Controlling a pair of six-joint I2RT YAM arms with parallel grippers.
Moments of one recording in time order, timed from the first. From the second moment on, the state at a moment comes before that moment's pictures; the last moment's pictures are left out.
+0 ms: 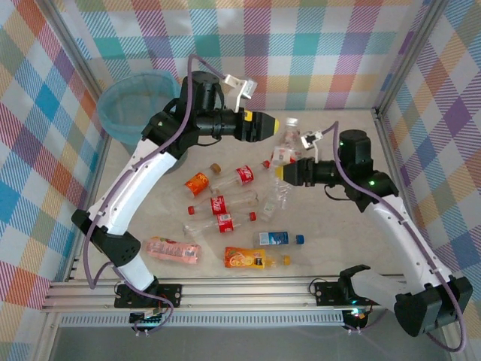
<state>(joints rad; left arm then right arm) -0.65 1.68 2.05 -0.77 0.54 -0.39 0.34 1.09 1.10 -0.49 -0.92 0.35</state>
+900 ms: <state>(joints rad) -0.65 1.61 1.98 -0.86 0.50 -0.37 0.55 1.22 1.19 -0.48 -0.93 0.23</state>
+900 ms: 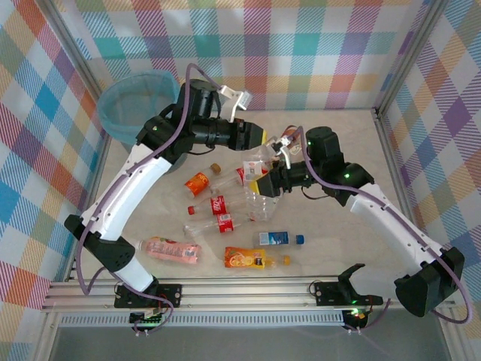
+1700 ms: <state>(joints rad) -0.35 1.52 2.17 -0.88 0.11 -0.35 0.55 1.41 1.59 -0.44 -0.68 0.29</state>
